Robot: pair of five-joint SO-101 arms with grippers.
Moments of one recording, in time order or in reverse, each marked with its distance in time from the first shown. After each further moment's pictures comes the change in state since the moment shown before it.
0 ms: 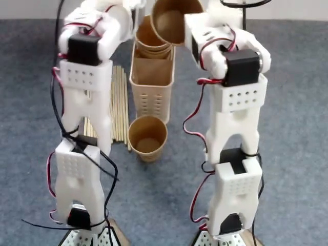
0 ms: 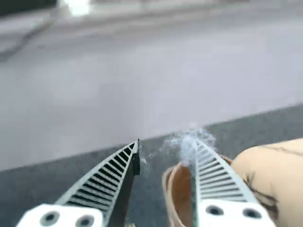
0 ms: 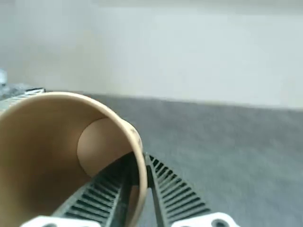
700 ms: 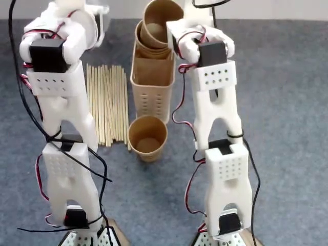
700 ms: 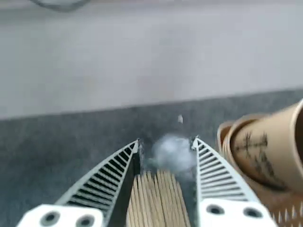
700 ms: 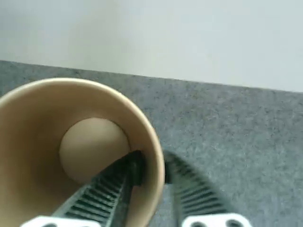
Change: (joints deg) left arm -8.3 -0.1 -7.6 19.6 0.0; right arm -2.0 14.0 3.4 -7.5 0.0
